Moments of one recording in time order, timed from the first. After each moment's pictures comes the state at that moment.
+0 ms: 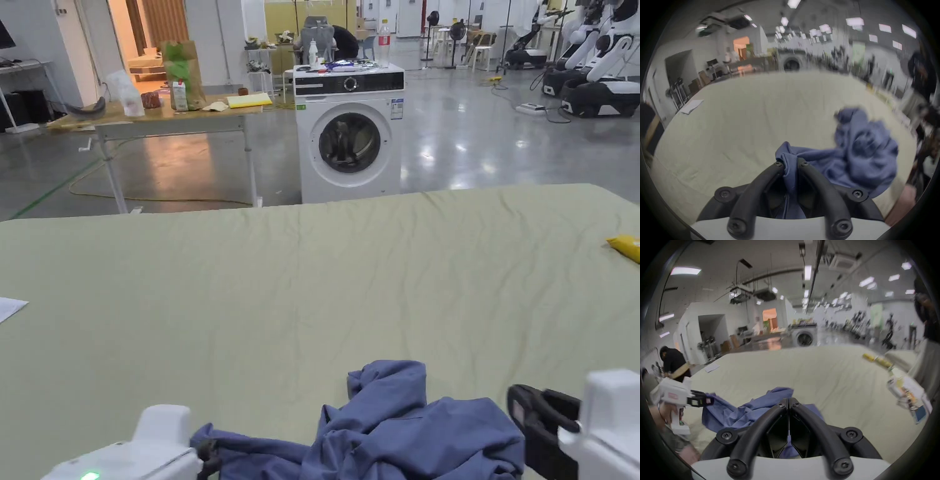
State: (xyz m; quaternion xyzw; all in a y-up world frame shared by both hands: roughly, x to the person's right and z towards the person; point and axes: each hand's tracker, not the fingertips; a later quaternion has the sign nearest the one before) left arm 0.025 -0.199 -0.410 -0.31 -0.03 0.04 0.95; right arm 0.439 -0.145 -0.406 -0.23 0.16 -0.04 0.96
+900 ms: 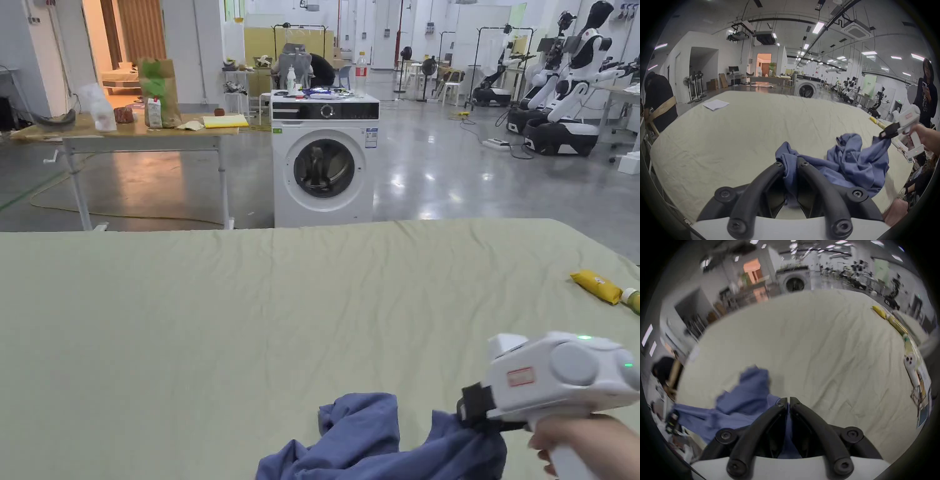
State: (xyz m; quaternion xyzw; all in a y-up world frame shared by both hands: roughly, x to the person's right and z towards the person) left arm -0.002 -0.175 -0.324 -0.23 0.04 0.07 0.97; right arm 0.478 -0.148 -0.542 -0.44 0.12 -0.10 0.88
